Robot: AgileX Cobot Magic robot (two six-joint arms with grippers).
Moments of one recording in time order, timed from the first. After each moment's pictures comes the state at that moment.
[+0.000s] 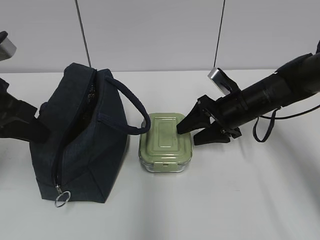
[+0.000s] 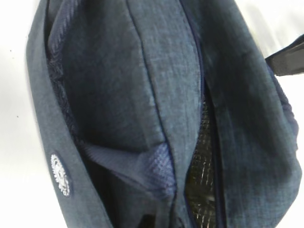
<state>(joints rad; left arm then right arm) -0.12 1.36 -0.88 -0.58 0.87 0.50 0.07 2.14 -1.31 1.18 1.03 -0.87</state>
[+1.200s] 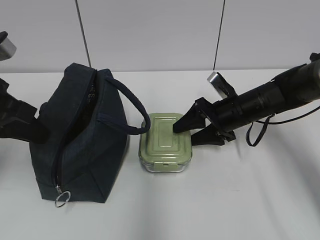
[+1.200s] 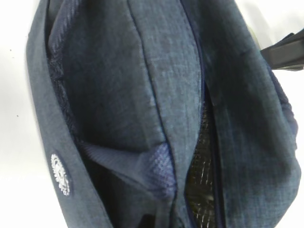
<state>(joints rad) -0.12 1.36 -0.88 -0.58 0.87 0.50 0.07 2.19 -1.31 1.29 1.01 -0.94</state>
